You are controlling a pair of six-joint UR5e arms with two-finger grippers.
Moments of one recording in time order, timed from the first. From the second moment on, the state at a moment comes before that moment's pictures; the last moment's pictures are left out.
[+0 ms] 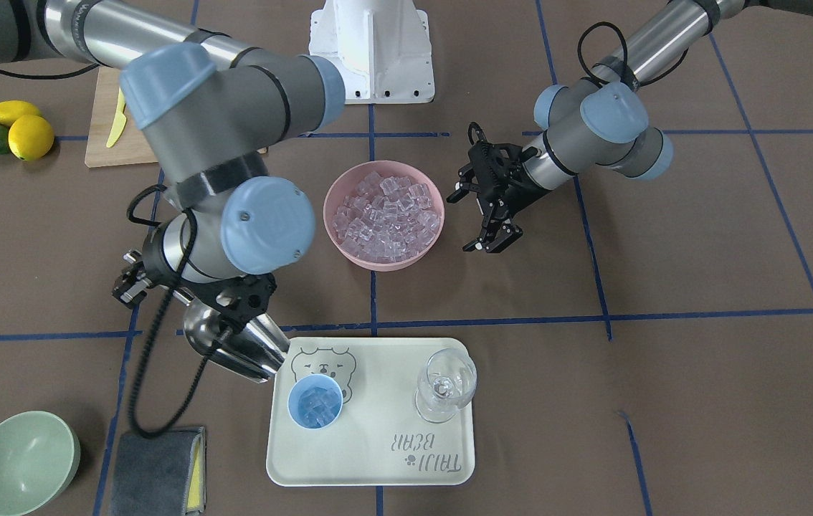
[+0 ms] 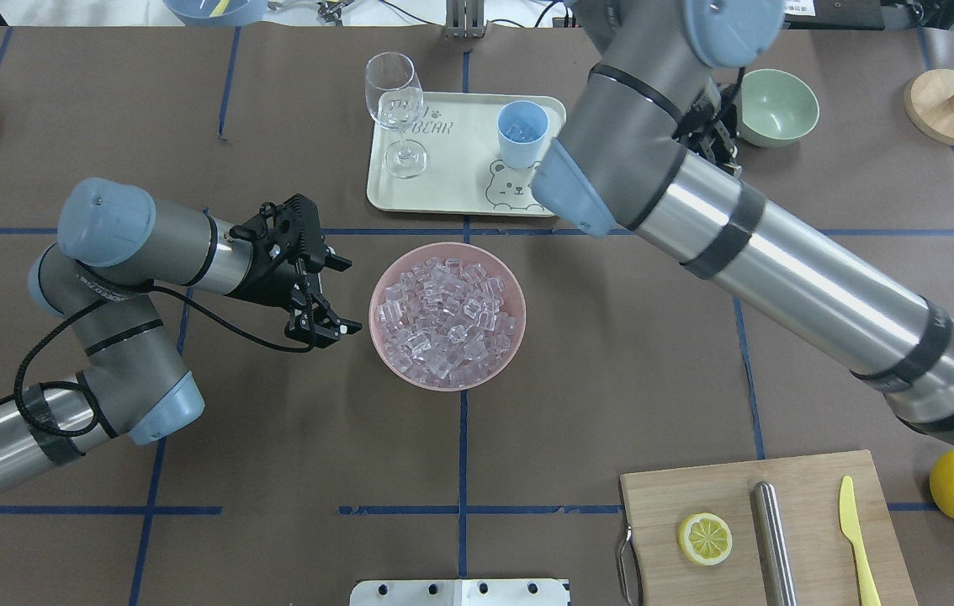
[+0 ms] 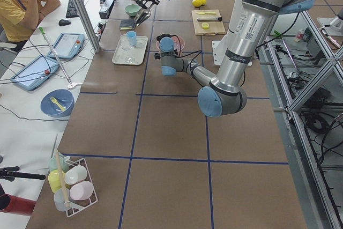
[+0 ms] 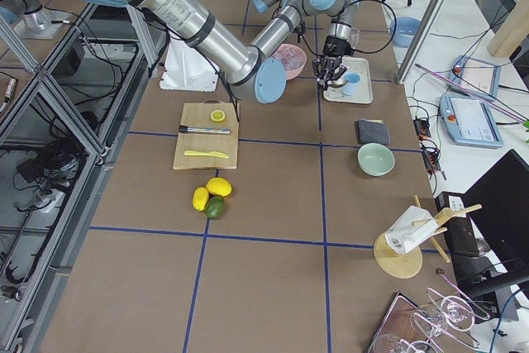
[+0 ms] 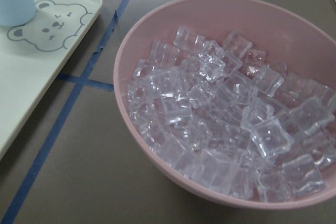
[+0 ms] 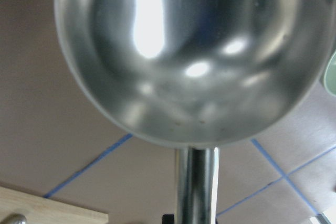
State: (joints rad) left arm -0.66 -2.01 -1.50 -2.59 -2.11 -0.09; right arm 0.84 -0.68 1.50 -2.46 1.84 -0.12
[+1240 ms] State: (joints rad) left arm -1.00 -1.78 -1.60 -2.21 -2.11 -0.09; right arm 0.79 -1.39 1.98 -1.94 2.16 0.67
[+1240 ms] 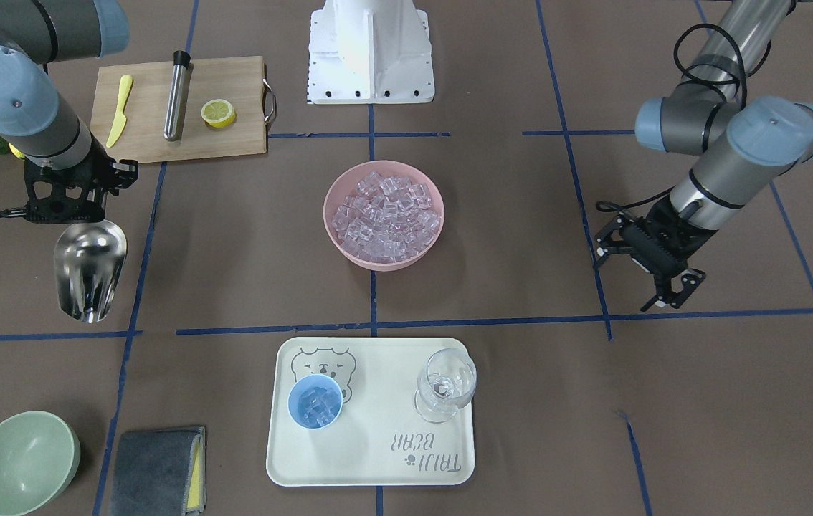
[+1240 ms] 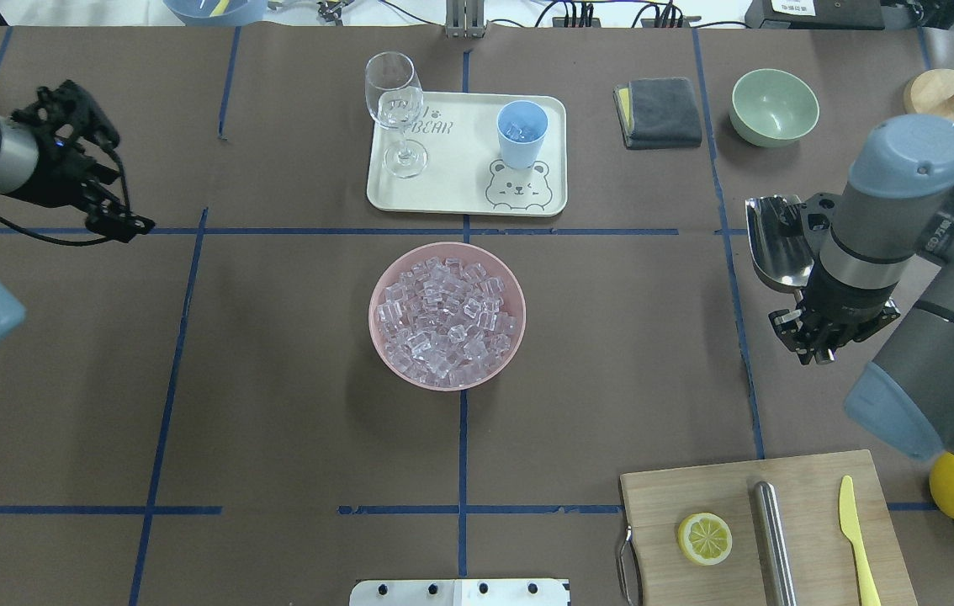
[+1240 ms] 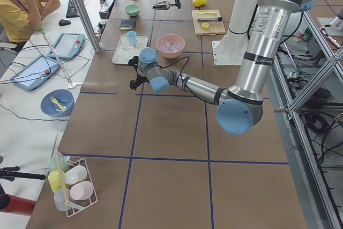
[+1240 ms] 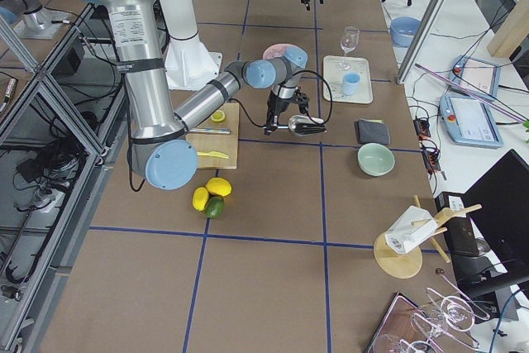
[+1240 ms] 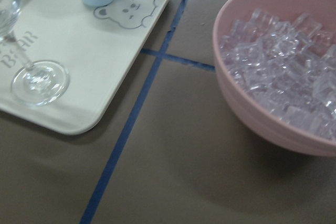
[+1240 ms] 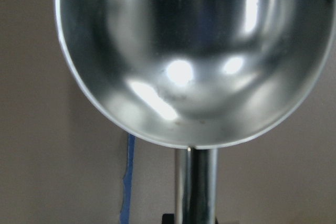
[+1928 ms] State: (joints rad) left arm -1.05 -1.70 -1.63 -2.21 -2.12 -0.10; right arm 0.73 -1.42 1.86 -1.83 2.19 0.74
